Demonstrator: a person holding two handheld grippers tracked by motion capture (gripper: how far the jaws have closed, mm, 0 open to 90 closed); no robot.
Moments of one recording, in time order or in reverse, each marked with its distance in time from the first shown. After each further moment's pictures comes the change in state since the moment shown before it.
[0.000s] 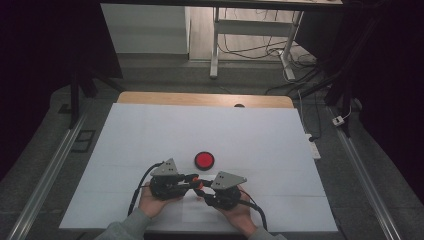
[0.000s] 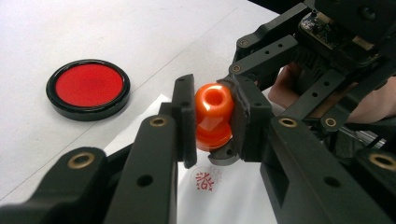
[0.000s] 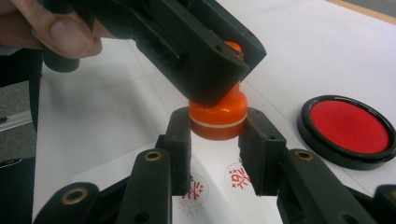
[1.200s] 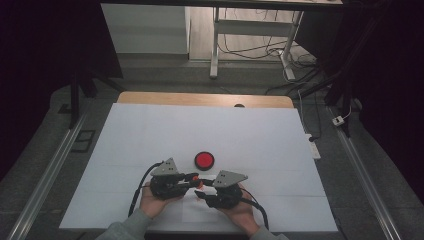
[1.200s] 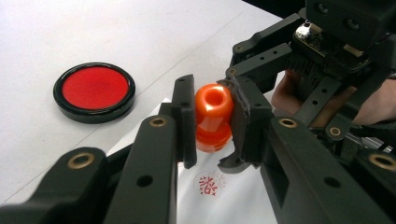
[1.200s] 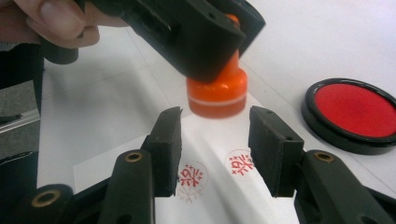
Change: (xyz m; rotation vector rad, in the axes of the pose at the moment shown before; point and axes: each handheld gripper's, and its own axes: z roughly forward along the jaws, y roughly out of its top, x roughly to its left) left arm 0.001 0.002 -0.002 -0.016 0.012 -0.015; right arm -0.007 -0.005 -0.001 0.032 0.027 0.028
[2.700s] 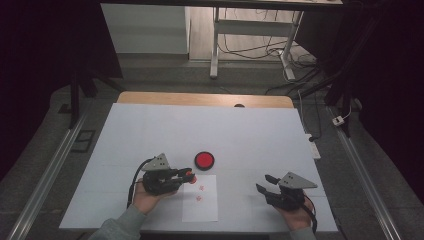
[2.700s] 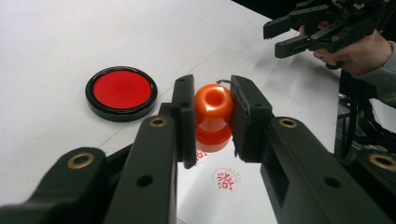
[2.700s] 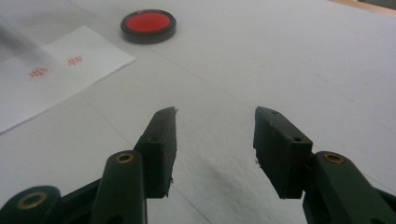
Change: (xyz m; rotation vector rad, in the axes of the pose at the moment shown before) left arm 0.015 0.002 -0.016 -0.020 0.015 -0.017; right arm -0.063 -0.069 -0.135 0.008 -0.349 0.140
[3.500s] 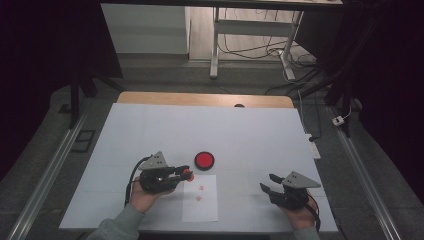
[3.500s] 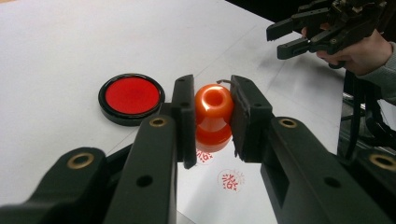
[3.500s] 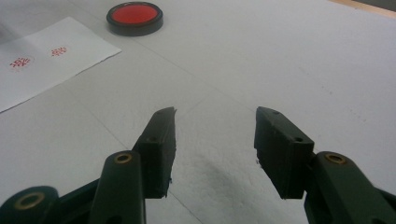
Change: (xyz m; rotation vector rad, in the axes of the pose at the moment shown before) left arm -0.001 0.006 -0.010 -0.009 0.031 0.013; right arm -0.009 -0.002 -0.003 0.010 -0.018 -0.013
